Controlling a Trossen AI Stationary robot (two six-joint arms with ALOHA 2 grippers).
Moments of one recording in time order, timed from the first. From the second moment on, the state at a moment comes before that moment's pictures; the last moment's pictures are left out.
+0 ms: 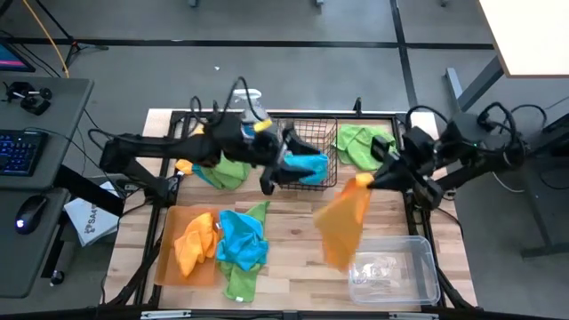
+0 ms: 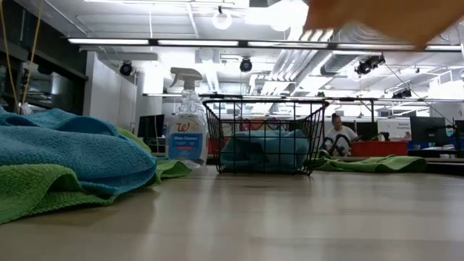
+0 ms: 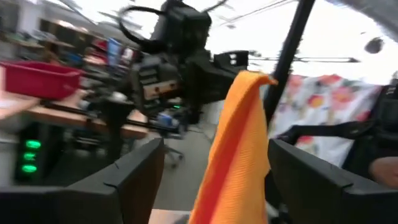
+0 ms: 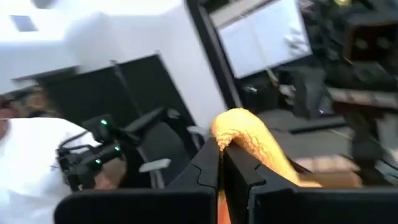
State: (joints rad) left arm -0.03 1.57 1.54 0.23 0.20 -0.33; right arm 0.27 1.03 1.43 -0.26 -0.19 0.40
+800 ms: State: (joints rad) left arm -0.09 1.76 1.72 0.26 0.60 -0.65; right arm 0.27 1.23 1.43 0.18 -0.22 0.33
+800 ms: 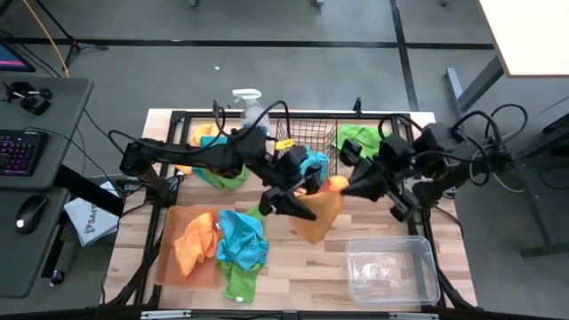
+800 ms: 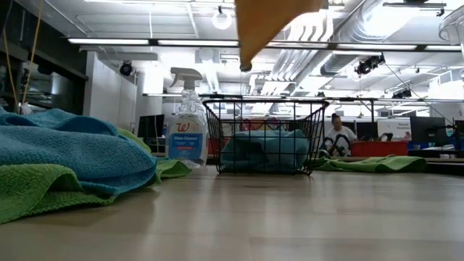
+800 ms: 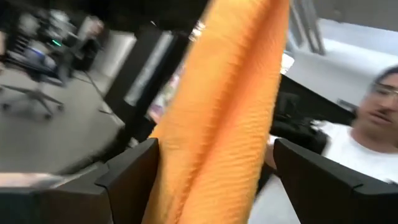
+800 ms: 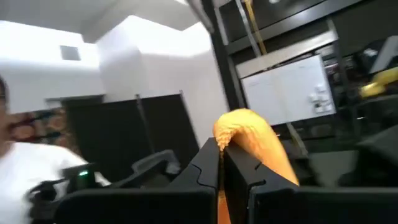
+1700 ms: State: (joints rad) left arm -0.05 1.65 1.71 -0.19 0.74 -0.37; right arm 0.21 1.24 1.42 0.10 -0.04 0.31
